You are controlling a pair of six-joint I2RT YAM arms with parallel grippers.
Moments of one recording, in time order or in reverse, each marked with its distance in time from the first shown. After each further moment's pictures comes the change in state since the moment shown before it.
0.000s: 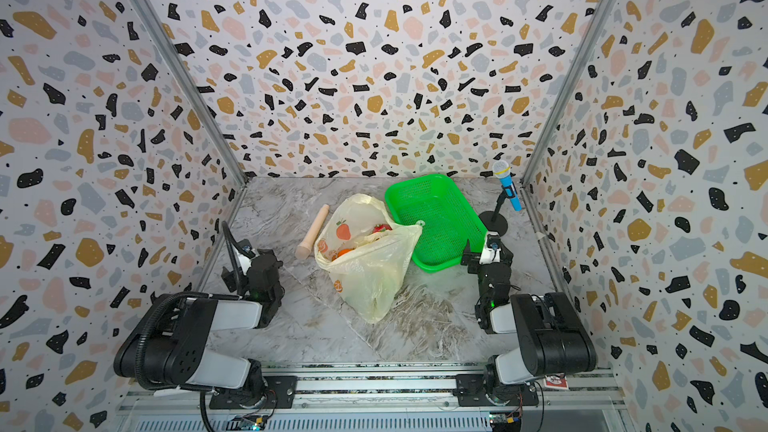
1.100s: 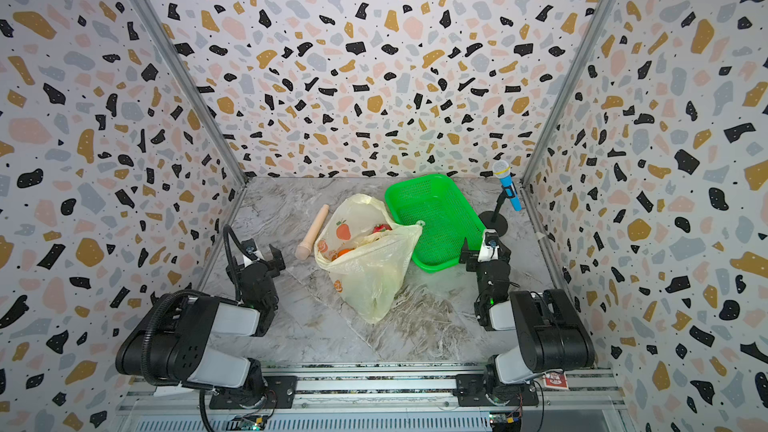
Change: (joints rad) left arm 0.058 0.019 -0.064 0.238 0.286 0.102; right arm -0.001 0.021 0.027 -0.002 -0.022 -0.001
